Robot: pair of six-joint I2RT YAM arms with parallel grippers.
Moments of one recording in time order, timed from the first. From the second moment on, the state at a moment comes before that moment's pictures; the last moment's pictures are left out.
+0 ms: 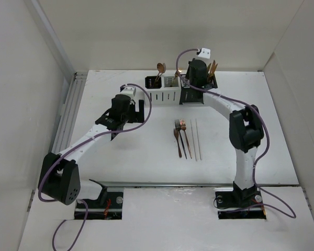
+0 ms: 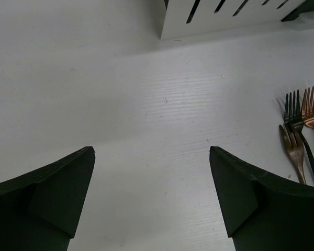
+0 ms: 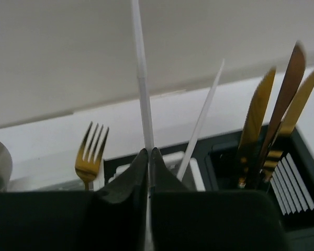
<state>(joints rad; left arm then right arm) -0.44 1.33 0.91 -0.19 -0.16 -0.24 0.40 2.07 1.68 0.22 0.51 0.25</state>
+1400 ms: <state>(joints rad) -0.45 1.32 0.84 -0.18 -0.10 -0.23 0.47 1.75 1.09 -0.61 0.14 0.42</state>
